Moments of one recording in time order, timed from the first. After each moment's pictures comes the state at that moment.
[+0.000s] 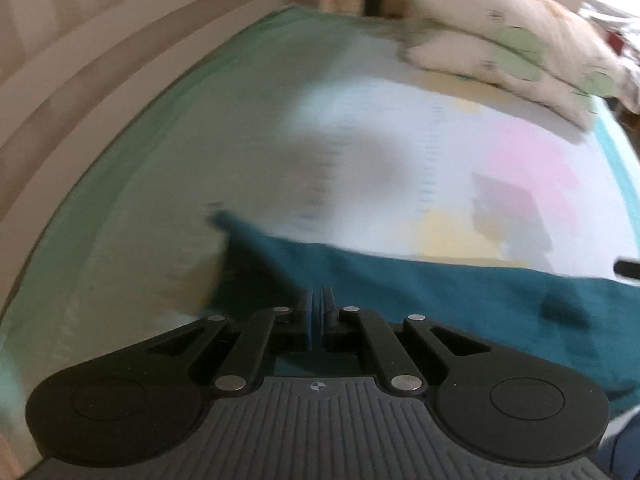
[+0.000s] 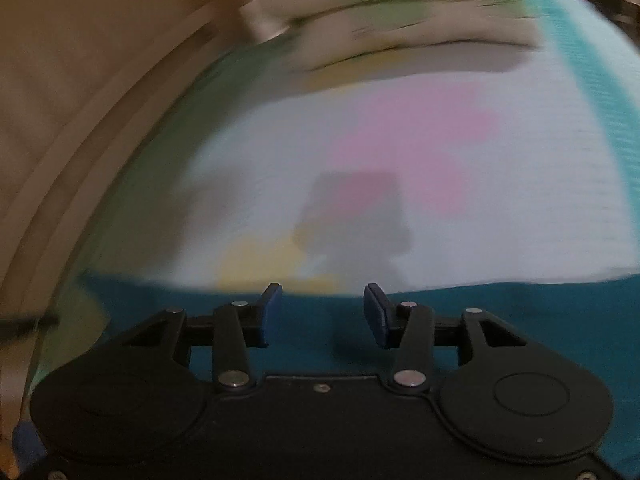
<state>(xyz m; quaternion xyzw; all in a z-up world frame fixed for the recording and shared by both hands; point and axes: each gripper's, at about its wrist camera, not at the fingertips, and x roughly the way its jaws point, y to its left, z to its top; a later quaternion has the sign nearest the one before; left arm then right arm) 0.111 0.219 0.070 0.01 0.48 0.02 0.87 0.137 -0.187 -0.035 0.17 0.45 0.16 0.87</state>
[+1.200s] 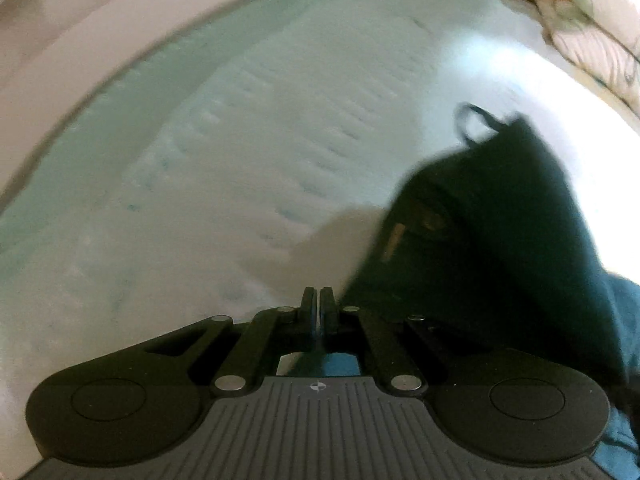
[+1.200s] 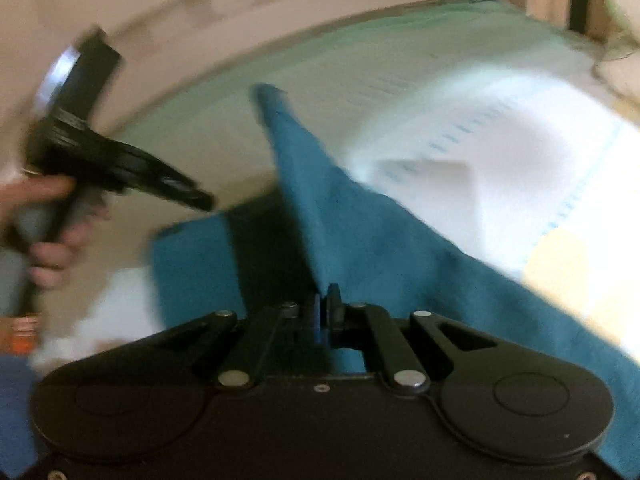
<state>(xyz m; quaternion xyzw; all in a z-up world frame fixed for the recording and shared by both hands) 0.124 0.341 -0.029 -0.07 0.52 0.12 0.84 0.140 0.077 -0.079 -0.04 0.44 0.40 0.80</state>
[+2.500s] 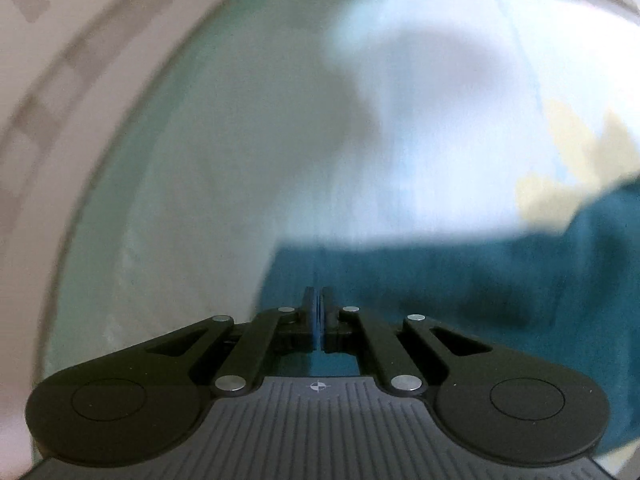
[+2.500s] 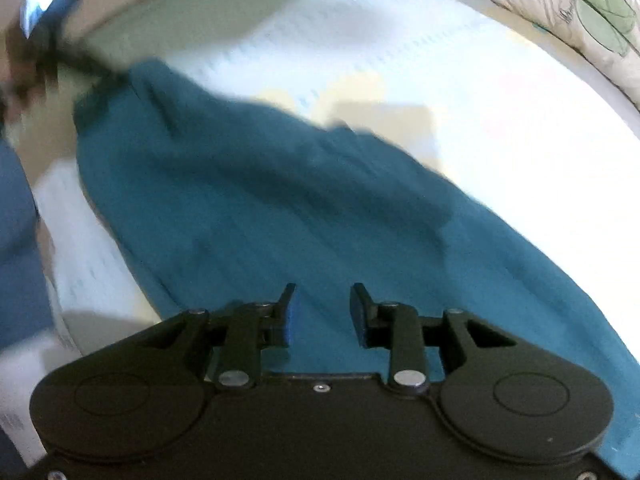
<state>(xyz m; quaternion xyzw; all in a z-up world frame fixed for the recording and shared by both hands) 0.154 0.227 -0.008 0.16 0.52 0.06 0.84 0.086 -0.114 -0.102 -0.15 0.52 0.26 0.80</state>
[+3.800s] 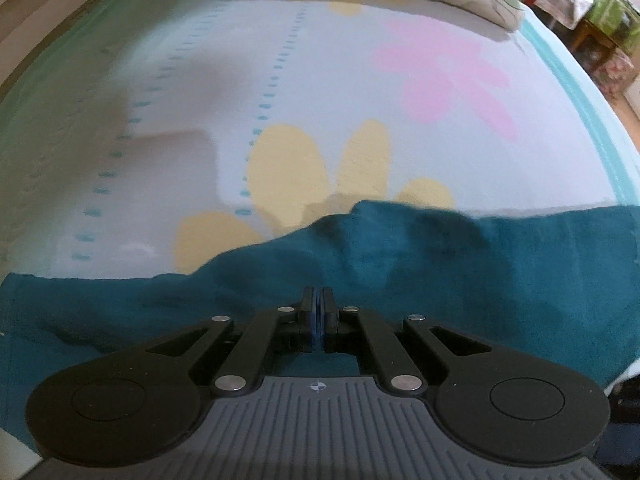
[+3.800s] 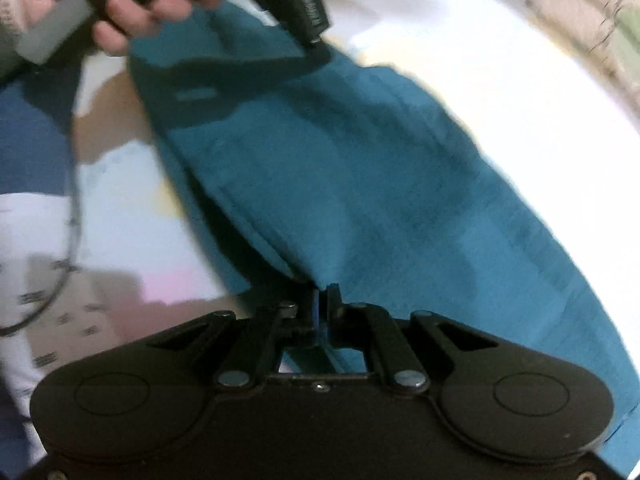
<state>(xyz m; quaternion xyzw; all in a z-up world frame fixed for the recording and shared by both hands) 0.143 0.049 -0.027 0.05 0.54 -0.12 0.83 0.029 -0.125 -0.115 -0.20 0.53 0.34 0.76</state>
